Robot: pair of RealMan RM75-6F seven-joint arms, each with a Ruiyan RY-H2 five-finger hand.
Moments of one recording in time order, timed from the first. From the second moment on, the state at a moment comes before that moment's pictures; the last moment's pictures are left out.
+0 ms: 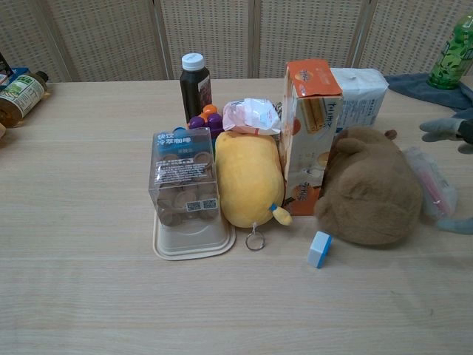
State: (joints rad) left arm -0.07 -0.90 -0.07 -2.08 1.36 1.50 0.17; right arm 0.22 -1.44 0.08 -1.68 -1.40 1.24 -0.07
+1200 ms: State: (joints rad) left arm -0.07 -0.89 -0.08 -2.08 1.35 1.50 0.14; right arm 0.26 -1.74 0.11 -1.48 -1.33 1.29 -0.19
